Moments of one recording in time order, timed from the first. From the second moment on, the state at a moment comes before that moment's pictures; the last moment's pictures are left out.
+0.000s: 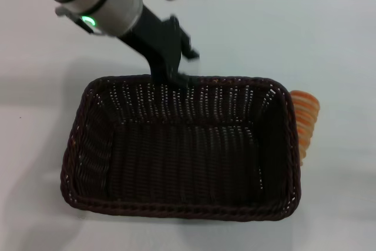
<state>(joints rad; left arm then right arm) -0.87 -2.07 -1.88 -1.16 2.43 -1.53 1.39 0.08 2.08 0.02 0.46 -1.25 -1.95 0.01</state>
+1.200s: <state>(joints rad) -0.18 -2.06 -1.34 -0.74 2.57 1.23 0.18 0.10 2.08 -0.10 0.45 -1.25 -1.87 0.00</state>
